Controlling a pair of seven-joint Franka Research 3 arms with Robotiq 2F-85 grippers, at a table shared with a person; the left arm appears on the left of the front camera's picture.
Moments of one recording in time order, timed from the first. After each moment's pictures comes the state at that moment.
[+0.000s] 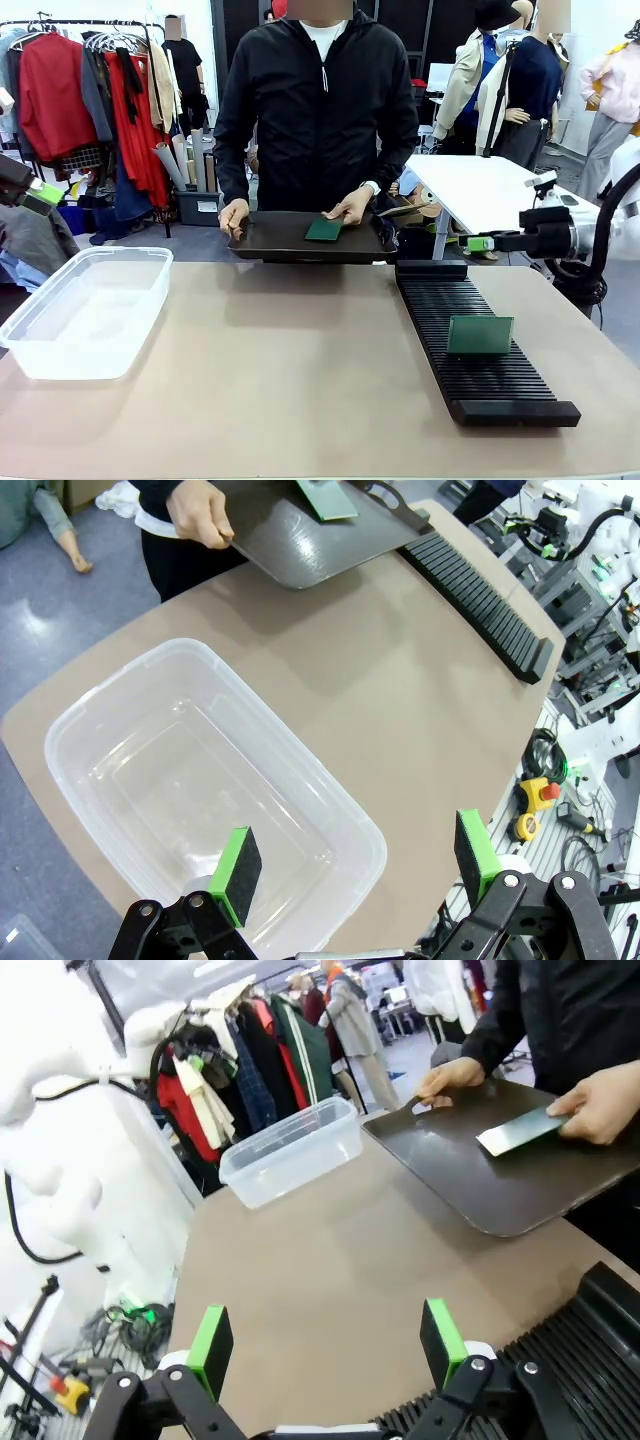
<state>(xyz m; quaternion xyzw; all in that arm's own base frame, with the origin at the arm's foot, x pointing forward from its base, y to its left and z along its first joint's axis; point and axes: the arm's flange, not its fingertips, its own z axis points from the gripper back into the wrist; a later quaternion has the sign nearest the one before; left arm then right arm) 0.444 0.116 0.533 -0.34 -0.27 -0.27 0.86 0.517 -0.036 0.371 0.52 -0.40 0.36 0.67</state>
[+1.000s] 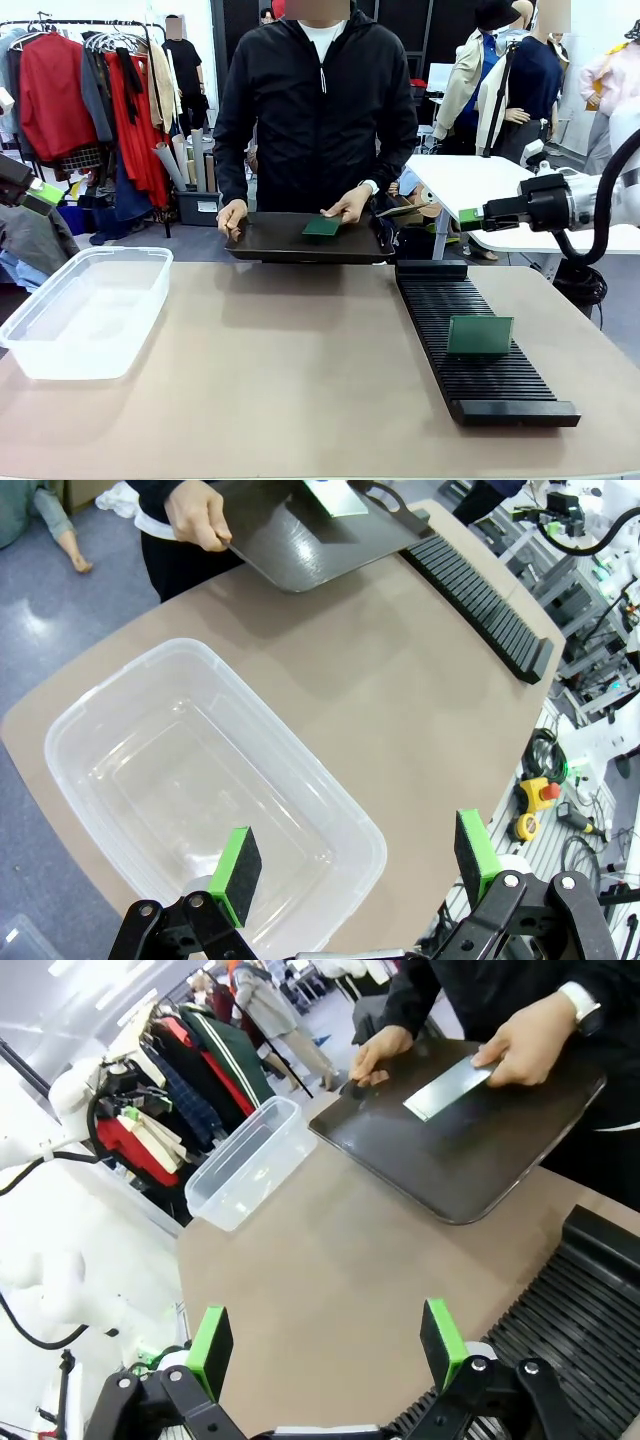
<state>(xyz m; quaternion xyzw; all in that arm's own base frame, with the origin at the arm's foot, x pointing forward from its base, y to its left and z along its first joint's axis) 0.444 0.116 0.533 -0.34 -0.27 -0.27 0.86 0.516 -0.019 0.429 0.49 -0.33 0.25 0.77</state>
